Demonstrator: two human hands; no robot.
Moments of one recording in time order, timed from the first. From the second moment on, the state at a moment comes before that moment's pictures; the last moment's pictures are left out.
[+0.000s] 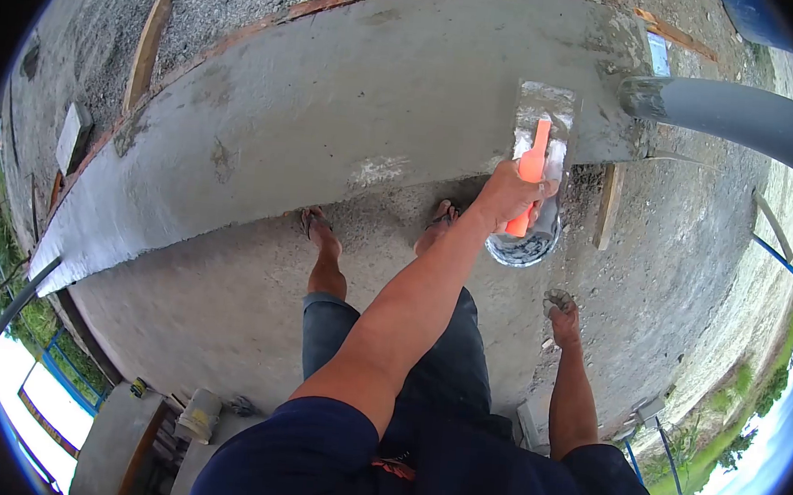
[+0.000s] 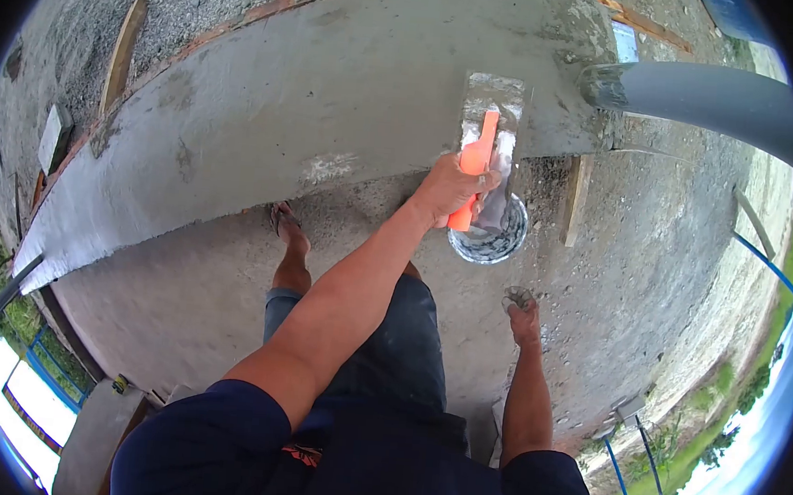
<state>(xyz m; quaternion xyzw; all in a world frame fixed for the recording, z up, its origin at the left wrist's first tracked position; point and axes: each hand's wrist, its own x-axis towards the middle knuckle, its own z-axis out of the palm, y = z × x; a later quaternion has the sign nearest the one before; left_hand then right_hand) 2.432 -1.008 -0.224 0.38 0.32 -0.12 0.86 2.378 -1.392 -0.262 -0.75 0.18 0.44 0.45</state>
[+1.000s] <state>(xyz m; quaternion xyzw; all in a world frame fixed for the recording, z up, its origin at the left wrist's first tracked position) 2.090 -0.675 -0.239 0.65 0.63 -0.06 0.42 2.337 -1.191 -0.214 -0.77 0.13 0.52 0.36</state>
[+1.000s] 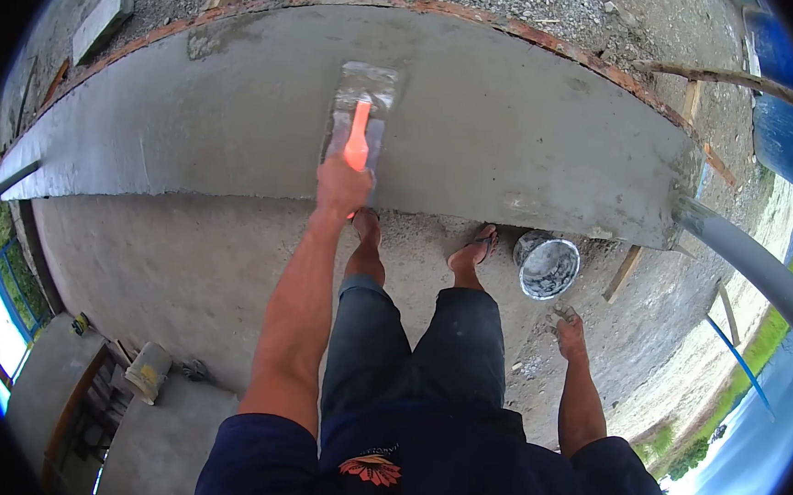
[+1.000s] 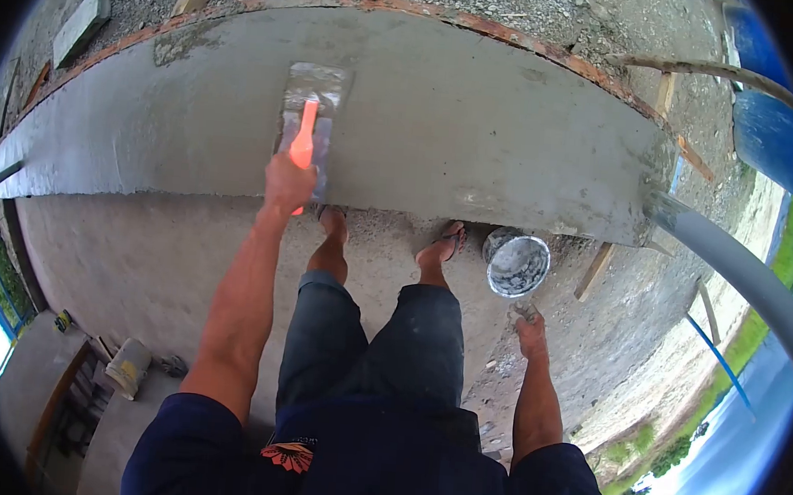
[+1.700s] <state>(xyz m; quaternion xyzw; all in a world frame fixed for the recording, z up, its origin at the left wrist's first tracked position) 1.891 -0.337 -0.238 0.62 0.72 0.01 0.32 2.279 -1.073 -0.192 -0.80 0.15 0.53 0.23</state>
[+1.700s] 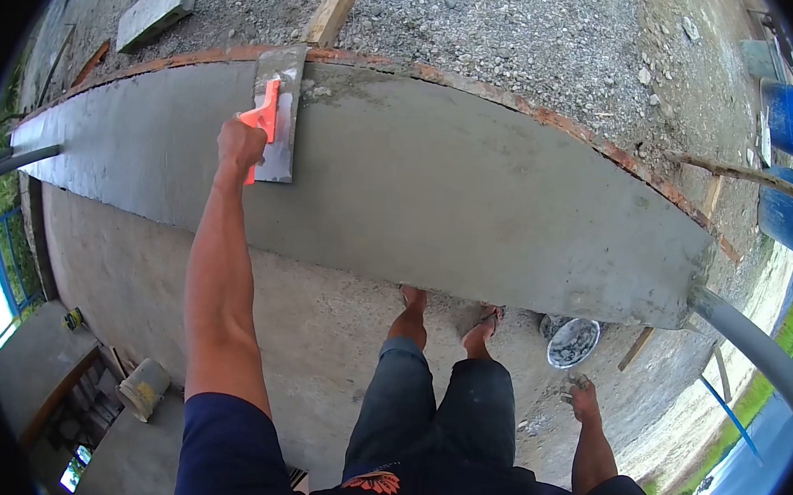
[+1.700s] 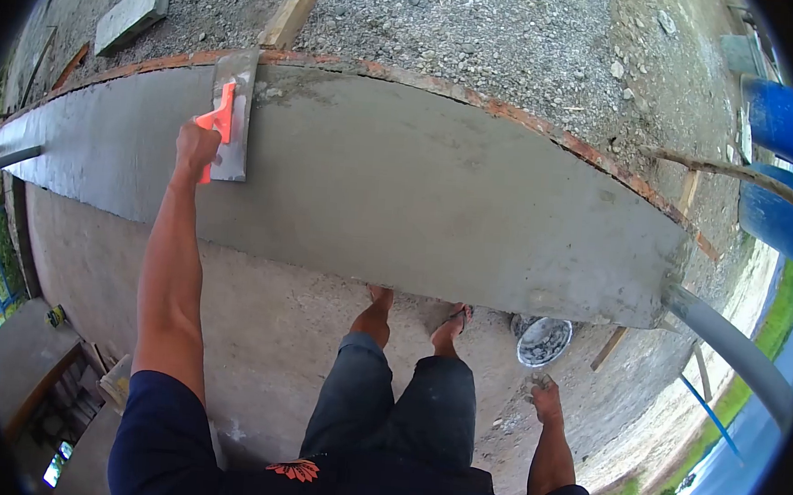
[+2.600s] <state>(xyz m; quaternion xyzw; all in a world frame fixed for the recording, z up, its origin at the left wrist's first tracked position) 2.021 -0.447 -0.211 0.72 0.61 0.02 0.32 2.306 -1.077 -0.232 -0.77 0.11 0.56 0.28</state>
